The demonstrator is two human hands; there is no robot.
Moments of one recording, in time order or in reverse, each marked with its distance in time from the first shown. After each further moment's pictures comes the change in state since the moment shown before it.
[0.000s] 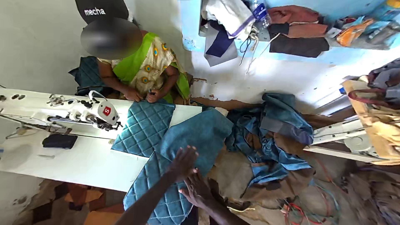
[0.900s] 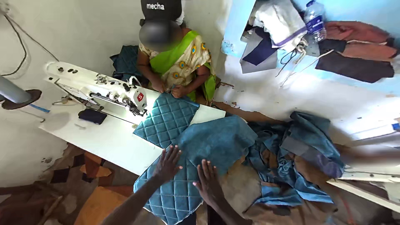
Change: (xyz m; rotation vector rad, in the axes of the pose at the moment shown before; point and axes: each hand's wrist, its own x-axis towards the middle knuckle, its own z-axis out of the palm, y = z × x) left_hand -0.099 -0.071 0.023 0.063 0.193 -0.351; right_hand 0.015 0.016 -0.006 -0.148 0.238 -0.051
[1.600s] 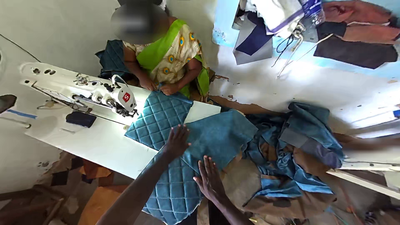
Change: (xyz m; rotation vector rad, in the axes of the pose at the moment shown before) left_hand 0.124 0.018 -0.013 0.110 0.101 0.054; right_hand 0.011 0.027 0.005 -0.014 -0.052 0.095
